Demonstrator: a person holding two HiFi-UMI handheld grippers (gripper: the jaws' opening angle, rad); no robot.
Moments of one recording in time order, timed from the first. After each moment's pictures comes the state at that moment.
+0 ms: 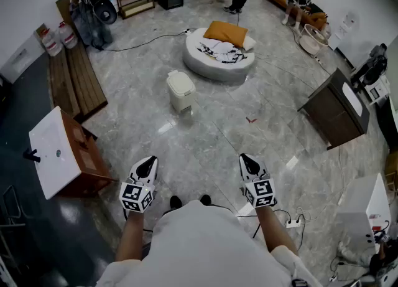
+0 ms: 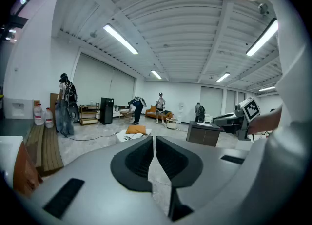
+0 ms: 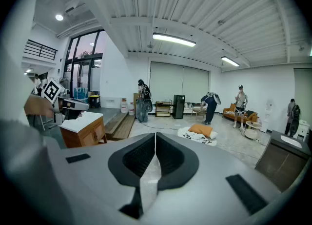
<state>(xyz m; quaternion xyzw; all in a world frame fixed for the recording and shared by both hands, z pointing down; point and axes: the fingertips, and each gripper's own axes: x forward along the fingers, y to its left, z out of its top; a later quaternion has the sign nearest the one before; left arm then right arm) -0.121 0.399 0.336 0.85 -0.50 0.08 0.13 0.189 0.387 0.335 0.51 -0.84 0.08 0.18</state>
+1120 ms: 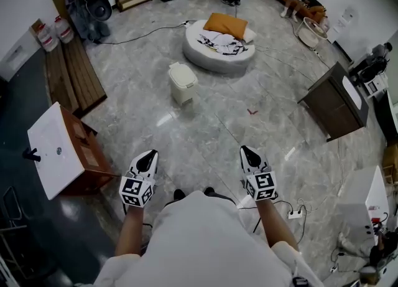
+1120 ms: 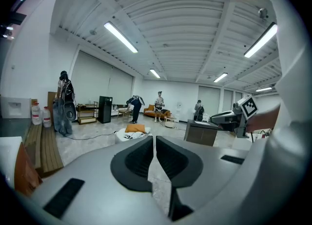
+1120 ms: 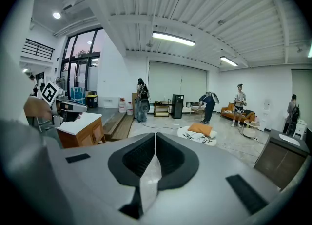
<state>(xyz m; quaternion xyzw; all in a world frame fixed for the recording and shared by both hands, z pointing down) -0.166 0.394 0.349 0.86 -0.48 0.09 0.13 0.141 0.383 0.338 0.53 -0.83 0.08 0.18</state>
